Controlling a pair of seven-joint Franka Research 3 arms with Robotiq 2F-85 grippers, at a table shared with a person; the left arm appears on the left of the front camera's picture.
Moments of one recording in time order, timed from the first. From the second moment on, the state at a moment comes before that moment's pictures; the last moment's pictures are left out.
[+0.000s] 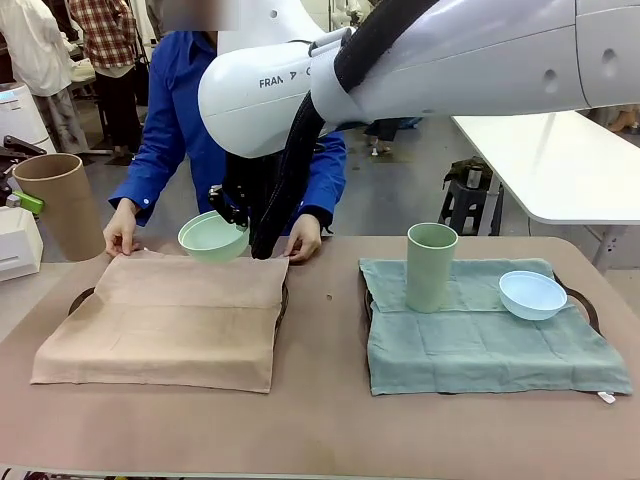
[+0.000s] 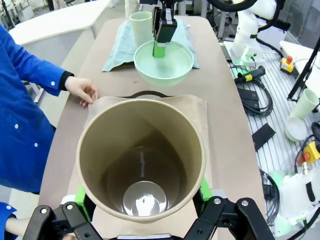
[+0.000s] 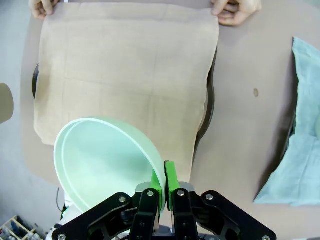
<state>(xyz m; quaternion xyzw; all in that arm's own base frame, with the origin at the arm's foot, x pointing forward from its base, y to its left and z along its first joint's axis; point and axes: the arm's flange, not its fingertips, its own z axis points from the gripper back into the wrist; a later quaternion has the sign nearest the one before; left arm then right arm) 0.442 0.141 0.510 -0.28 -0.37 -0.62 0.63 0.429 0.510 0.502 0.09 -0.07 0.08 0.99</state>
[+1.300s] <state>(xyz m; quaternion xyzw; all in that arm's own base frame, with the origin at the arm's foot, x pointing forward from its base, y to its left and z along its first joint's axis) 0.448 0.142 0.499 -0.28 -0.37 -0.62 0.63 0.442 0.503 0.495 0.09 -0.08 0.07 0.99</state>
